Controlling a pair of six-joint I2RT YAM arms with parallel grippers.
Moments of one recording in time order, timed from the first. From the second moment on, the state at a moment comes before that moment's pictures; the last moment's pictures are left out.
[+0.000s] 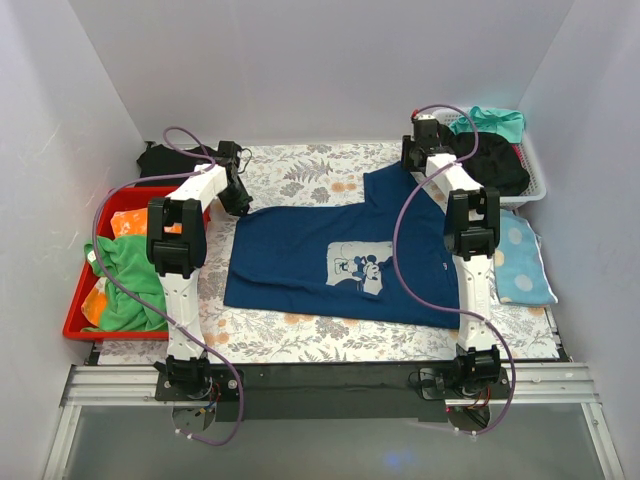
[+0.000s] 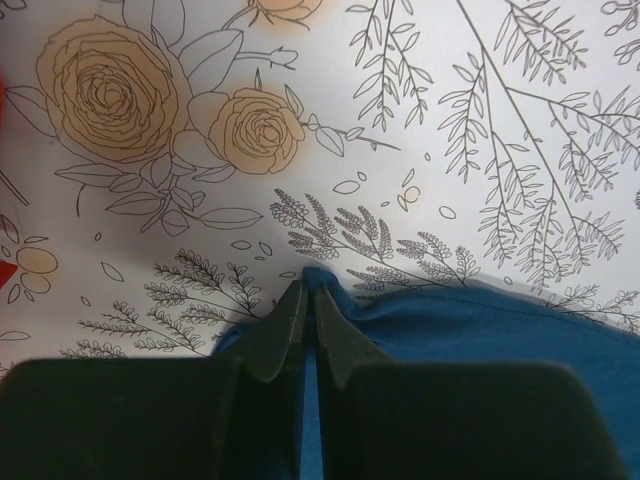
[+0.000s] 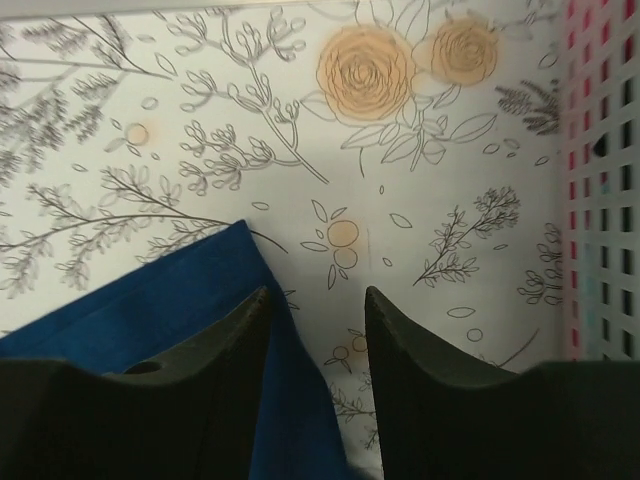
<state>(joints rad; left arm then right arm) -0.13 2.21 1.76 -0.76 -0.09 -0.58 0.15 2.48 2.11 -0.32 0.11 0.10</state>
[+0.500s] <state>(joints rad) -0.13 2.20 1.75 -0.76 -0.09 -0.59 0.14 2.56 2.20 -0.32 -0.08 0.15</state>
